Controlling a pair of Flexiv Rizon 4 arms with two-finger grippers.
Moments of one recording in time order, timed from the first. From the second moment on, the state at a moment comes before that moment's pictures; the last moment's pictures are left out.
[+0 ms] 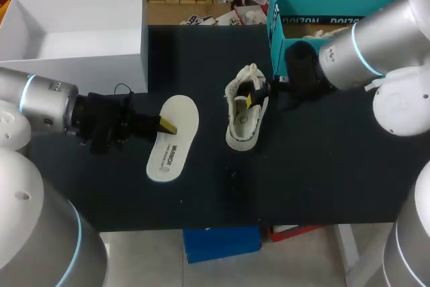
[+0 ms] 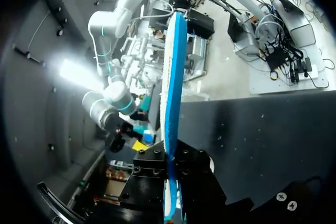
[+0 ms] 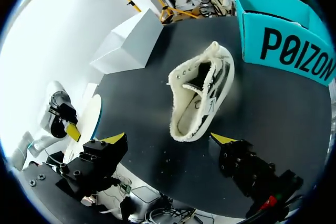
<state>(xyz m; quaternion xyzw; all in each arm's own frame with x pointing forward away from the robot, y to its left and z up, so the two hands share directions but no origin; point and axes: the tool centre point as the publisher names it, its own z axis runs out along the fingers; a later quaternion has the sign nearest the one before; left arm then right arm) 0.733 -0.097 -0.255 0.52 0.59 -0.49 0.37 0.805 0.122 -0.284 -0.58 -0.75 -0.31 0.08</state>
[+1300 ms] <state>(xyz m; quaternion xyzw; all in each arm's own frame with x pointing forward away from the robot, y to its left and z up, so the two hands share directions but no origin) 0.742 -0.097 -0.271 0.52 0.60 -0.49 0.36 0.846 0.157 -0.303 -0.41 -0.89 -0.12 -0.16</state>
